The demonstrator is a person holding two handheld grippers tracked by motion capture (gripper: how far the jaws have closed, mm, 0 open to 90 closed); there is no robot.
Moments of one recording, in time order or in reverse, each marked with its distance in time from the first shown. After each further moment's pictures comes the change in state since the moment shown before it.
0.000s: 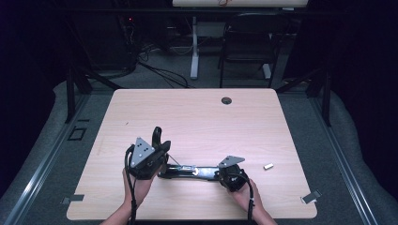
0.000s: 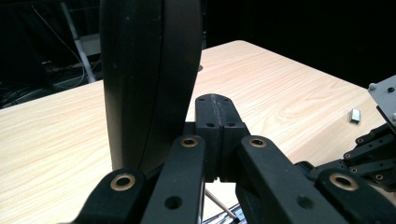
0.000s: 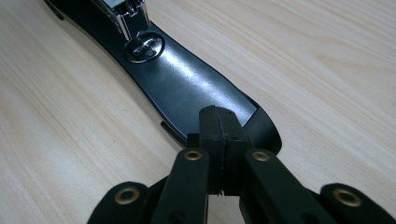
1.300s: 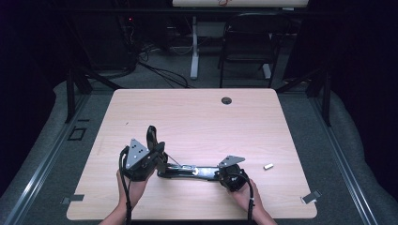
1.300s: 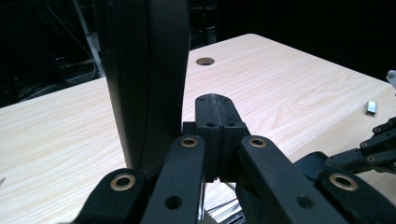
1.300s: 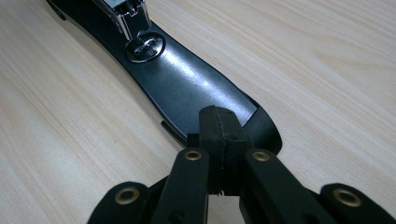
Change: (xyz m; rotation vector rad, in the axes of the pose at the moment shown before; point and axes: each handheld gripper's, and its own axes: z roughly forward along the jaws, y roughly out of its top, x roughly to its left) left arm 0.011 -0.005 -0.011 0.013 0.064 -0.001; right arm -0.001 0.000 0.000 -0.003 0.006 0.010
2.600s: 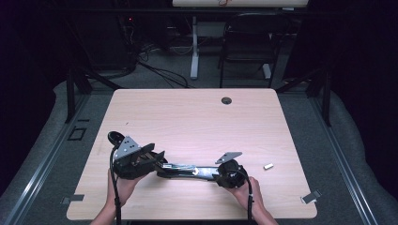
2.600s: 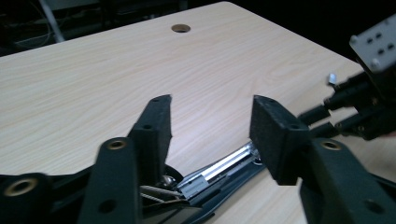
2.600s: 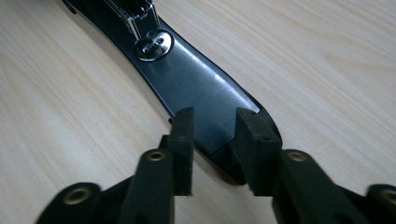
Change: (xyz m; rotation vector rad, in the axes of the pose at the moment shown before) left arm 0.023 0.003 -0.008 0.158 -0.189 -0.028; right arm -0.004 0.017 -0.008 0.077 0.040 -0.020
